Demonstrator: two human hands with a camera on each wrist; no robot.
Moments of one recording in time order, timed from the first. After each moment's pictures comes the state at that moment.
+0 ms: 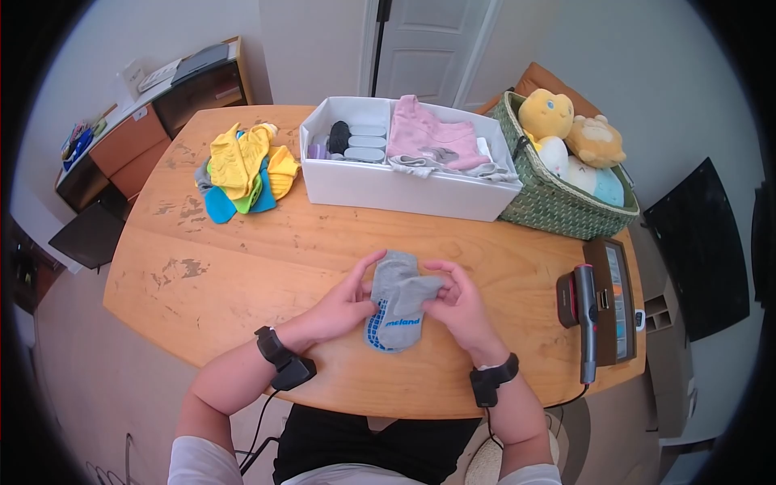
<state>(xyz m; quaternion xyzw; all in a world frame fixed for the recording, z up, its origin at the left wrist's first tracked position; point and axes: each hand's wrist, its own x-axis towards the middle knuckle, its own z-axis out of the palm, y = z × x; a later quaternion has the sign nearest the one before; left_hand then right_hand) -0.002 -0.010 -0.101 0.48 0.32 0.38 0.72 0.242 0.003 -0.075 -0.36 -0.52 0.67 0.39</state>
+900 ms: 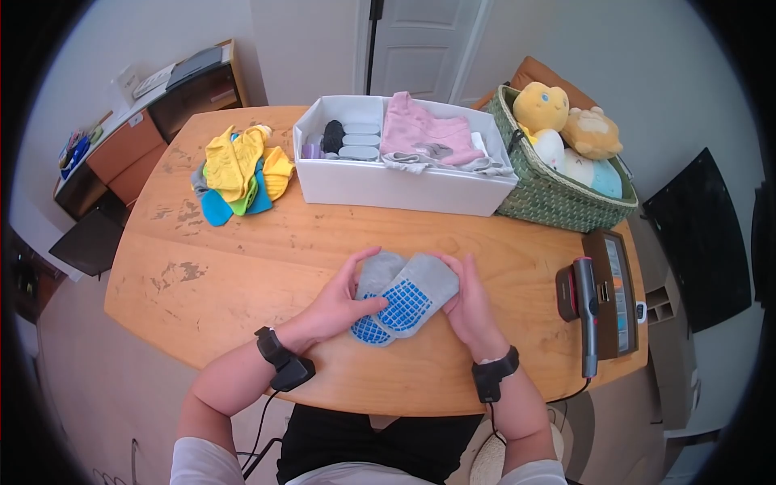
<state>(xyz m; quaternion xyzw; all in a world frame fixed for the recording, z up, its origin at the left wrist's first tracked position) 0.001 -0.011 -0.098 0.46 0.36 0.41 0.70 0.244 0.012 -0.078 -0.36 -0.30 0.76 0.46</state>
